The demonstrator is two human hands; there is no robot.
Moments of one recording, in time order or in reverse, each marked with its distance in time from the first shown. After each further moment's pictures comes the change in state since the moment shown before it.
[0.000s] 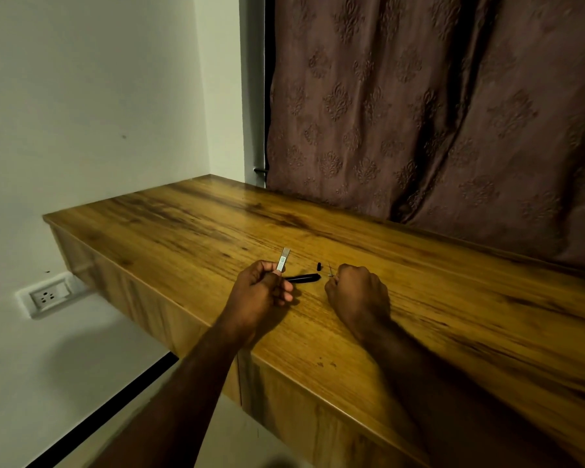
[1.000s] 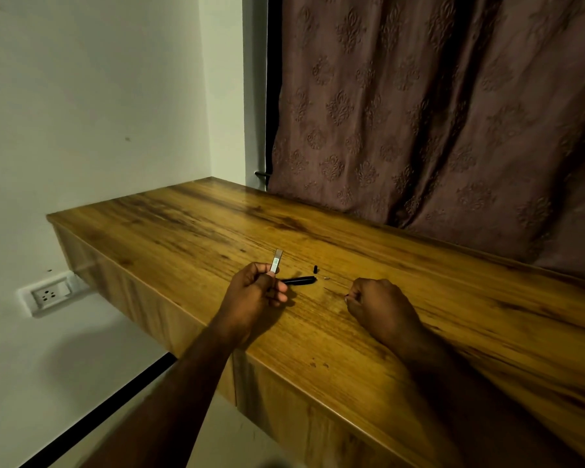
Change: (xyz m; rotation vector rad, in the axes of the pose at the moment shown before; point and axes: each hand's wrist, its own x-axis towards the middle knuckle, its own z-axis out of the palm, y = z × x) left_hand 0.005 -0.007 -0.006 -0.012 0.037 0.011; right_hand -0.011 0.053 -0.022 0.136 -0.131 -0.165
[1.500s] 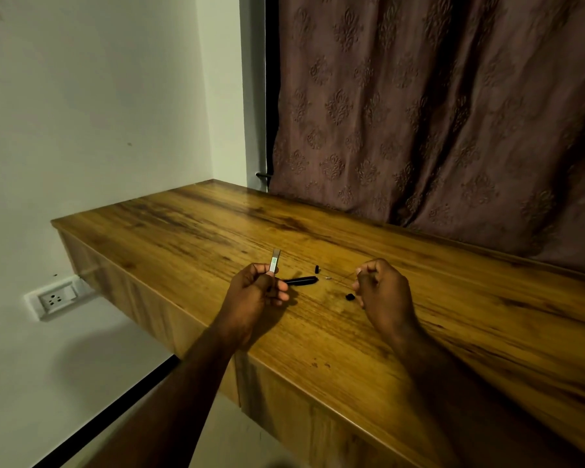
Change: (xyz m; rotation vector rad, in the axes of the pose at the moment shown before) left_hand 0.000 0.000 0.002 -0.021 0.013 0.019; right_hand 0.011 0.000 0.015 0.632 0.341 0.120
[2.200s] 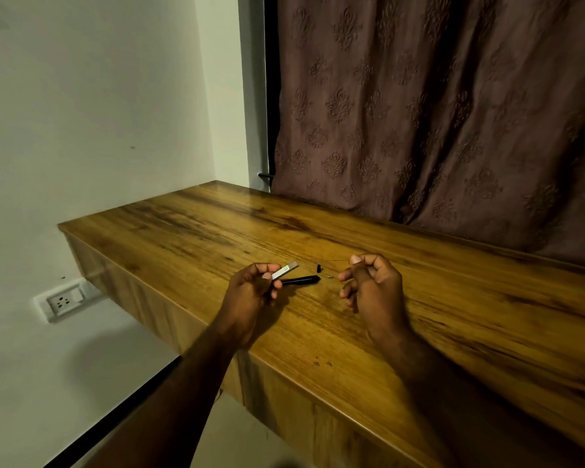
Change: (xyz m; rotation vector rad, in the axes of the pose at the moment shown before) left_hand 0.003 -0.002 -0.005 -0.041 0.002 -0.013; right_hand -0.021 -0.039 0.008 0.628 -0.011 0.165
